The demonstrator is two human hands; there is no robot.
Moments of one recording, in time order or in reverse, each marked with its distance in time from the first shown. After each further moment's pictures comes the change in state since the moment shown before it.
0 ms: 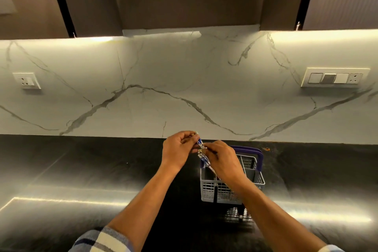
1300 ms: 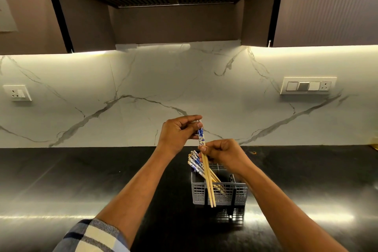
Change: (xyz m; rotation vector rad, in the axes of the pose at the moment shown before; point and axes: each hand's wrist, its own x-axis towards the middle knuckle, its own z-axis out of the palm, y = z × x) left_hand -0.012 0.080 0.006 -0.004 -0.194 0.288; right_hand -0.025 -0.028 -0.077 0.556 -0.214 0.092
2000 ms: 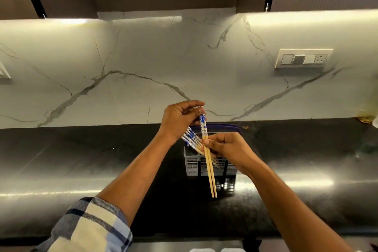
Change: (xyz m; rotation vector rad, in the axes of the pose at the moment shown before) left_hand -0.018 -0.013 0.027 -0.081 -0.055 -0.125; right_hand -0.043 0.034 -0.004 0.147 0.024 0.142
